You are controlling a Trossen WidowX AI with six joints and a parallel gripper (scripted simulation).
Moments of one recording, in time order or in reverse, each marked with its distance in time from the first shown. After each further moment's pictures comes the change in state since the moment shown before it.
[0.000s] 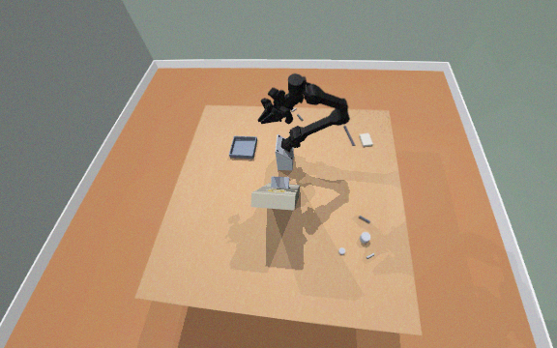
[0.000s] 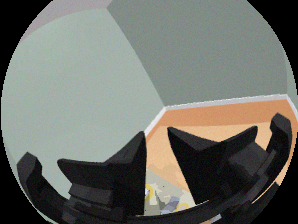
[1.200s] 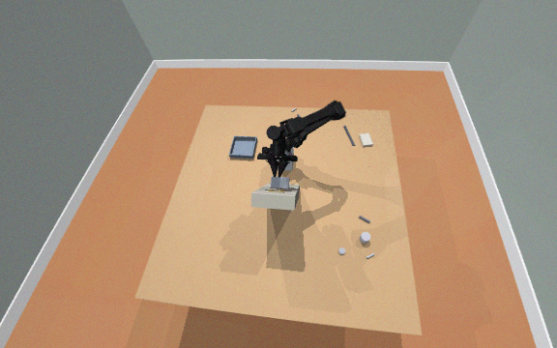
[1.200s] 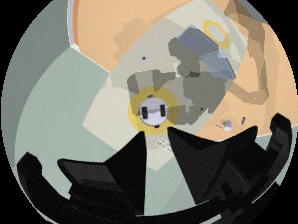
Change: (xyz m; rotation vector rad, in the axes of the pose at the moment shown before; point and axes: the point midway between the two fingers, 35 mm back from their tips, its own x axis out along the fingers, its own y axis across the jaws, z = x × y) arm 0.069 0.034 -0.225 1.561 0.928 -0.321
